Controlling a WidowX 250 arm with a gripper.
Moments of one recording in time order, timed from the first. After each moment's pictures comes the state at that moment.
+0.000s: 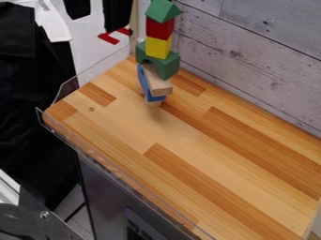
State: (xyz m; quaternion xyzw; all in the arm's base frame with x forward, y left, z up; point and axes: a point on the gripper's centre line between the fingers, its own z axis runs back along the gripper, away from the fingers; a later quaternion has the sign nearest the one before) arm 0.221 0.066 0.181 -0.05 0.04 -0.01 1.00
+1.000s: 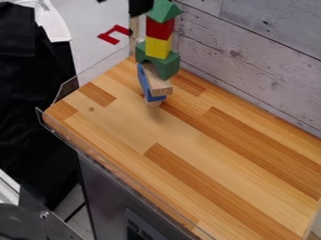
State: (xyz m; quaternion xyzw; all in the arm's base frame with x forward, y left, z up) arm 0.263 0.061 0.193 -0.01 -0.03 -0.04 1.00
